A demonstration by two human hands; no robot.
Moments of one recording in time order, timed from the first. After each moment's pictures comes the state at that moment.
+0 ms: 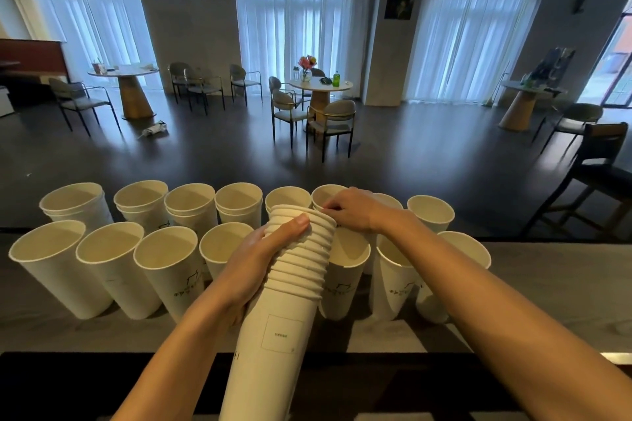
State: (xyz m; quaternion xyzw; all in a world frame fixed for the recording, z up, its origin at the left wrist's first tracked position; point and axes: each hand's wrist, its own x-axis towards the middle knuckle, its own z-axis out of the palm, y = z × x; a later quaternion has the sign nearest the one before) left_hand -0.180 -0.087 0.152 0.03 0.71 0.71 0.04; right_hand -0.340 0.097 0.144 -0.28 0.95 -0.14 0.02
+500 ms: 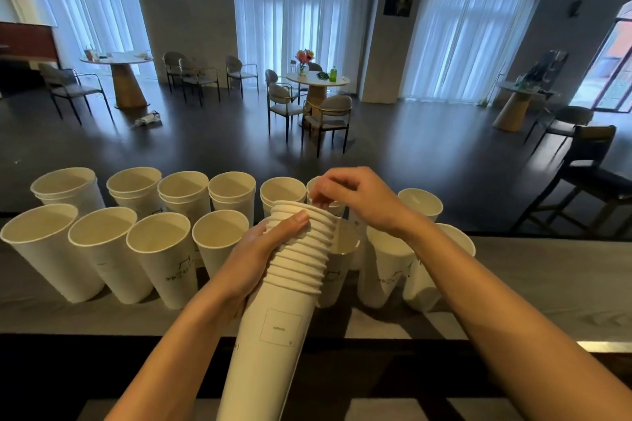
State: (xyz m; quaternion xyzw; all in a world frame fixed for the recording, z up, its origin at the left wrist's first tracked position) left_hand -0.176 -0.078 0.138 0.05 0.69 0.72 0.04; right_hand -0.262 0.111 0.189 -0.34 0.82 -0.47 0.02
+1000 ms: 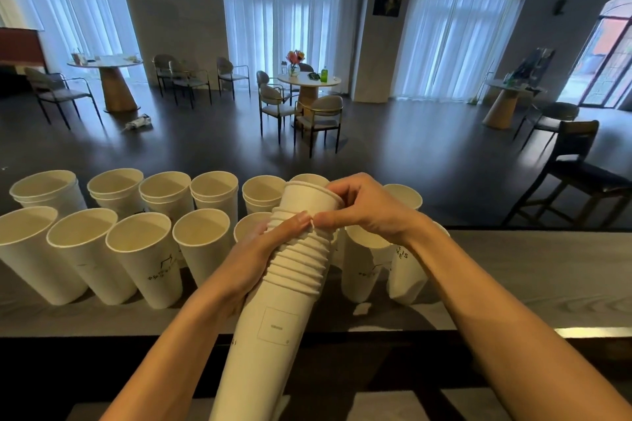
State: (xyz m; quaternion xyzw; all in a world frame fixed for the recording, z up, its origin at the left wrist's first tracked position) left_hand -0.168 -0.048 0.143 0.05 0.70 0.71 0.06; right_hand -0.241 0.150 0.190 -0.33 0.78 -0.52 0.12
